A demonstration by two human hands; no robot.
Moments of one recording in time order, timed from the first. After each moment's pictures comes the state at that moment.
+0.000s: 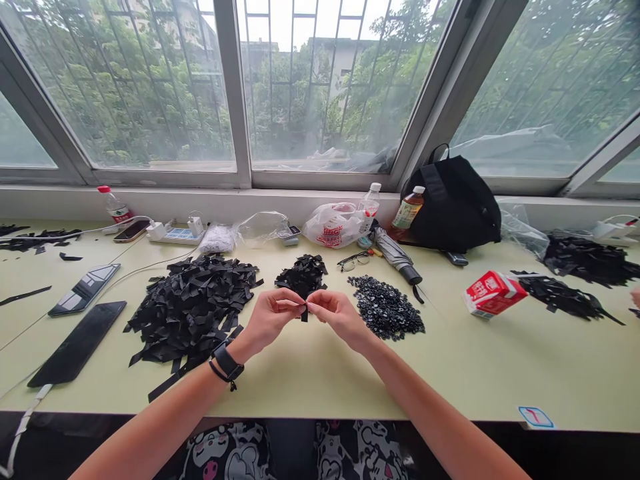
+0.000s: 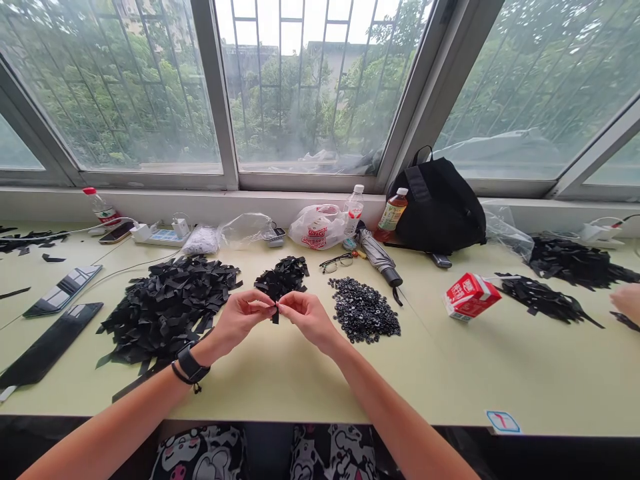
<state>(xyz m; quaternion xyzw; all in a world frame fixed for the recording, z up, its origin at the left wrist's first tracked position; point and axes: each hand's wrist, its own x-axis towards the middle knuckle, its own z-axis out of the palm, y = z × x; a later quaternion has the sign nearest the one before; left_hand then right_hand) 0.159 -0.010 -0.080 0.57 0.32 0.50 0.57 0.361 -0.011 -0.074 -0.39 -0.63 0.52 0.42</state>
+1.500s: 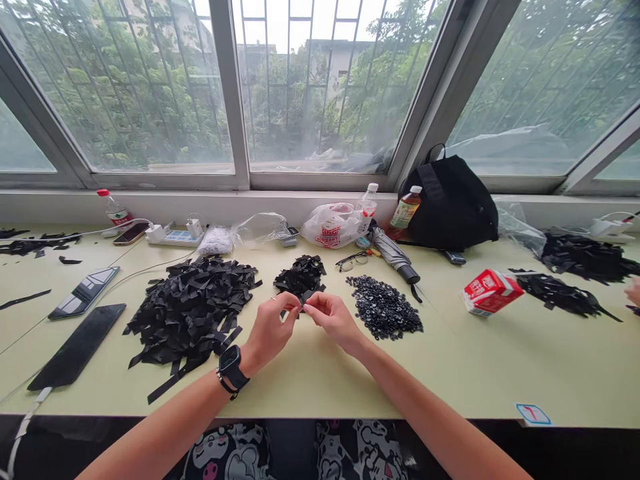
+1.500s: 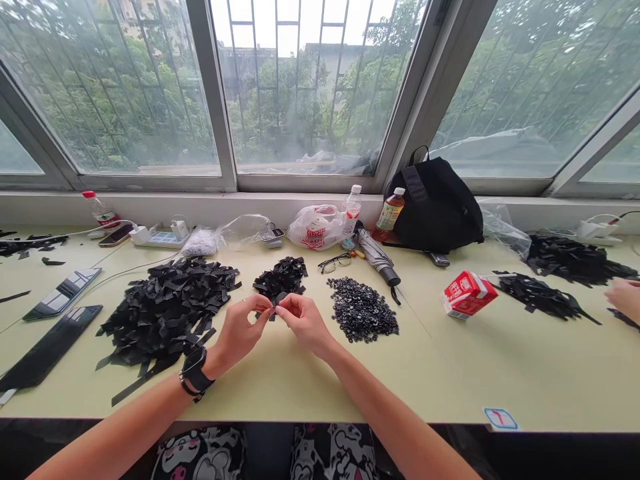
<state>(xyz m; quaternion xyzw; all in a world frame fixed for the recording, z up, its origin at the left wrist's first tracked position) 0.164 -0.022 -0.089 0.75 0.41 0.47 0.23 0.351 -0.016 -0.085 -0.41 -0.62 0.50 0.44</state>
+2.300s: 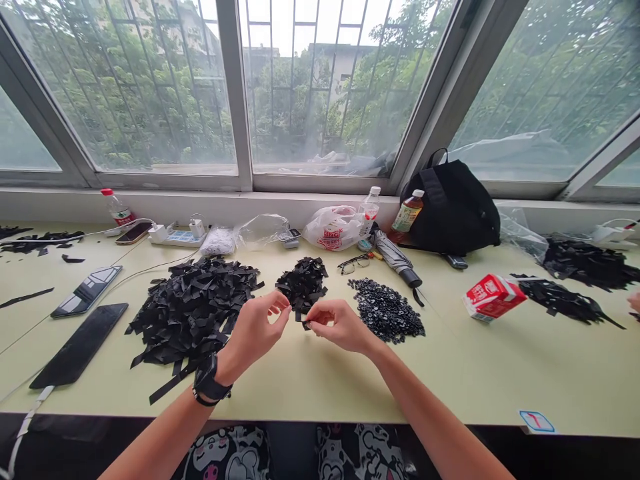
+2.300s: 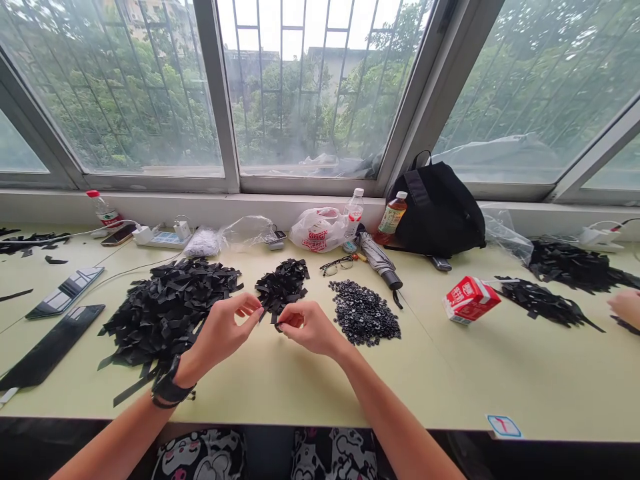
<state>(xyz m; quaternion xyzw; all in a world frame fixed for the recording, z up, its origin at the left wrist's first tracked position) 0.139 -0.036 -0.057 0.75 0.47 0.41 0.23 0.367 -0.014 -0.078 -0.39 -0.75 0.40 0.35</state>
